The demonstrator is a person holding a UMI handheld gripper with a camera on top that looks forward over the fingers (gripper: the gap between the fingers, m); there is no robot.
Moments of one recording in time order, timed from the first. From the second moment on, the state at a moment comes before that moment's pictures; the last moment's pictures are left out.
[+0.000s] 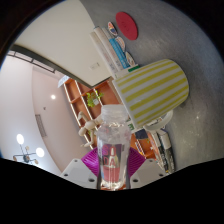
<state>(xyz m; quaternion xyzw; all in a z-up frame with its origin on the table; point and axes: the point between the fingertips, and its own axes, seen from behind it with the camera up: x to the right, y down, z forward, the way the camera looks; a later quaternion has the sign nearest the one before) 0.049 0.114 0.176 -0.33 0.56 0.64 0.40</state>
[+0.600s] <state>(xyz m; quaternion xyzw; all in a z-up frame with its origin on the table) 0.068 0.086 0.235 -0.64 0.30 0.32 0.63</state>
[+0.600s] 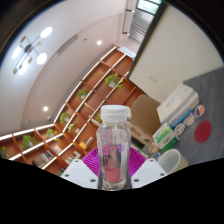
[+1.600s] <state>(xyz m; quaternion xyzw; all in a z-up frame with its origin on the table) 0.306 0.092 0.091 -0.75 0.18 -0.12 0.62</state>
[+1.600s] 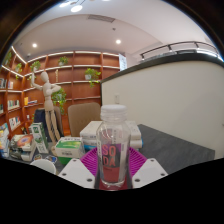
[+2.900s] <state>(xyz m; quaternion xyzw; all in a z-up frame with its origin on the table) 0.235 -0.166 0.179 -0.81 0.05 -0.07 0.58</state>
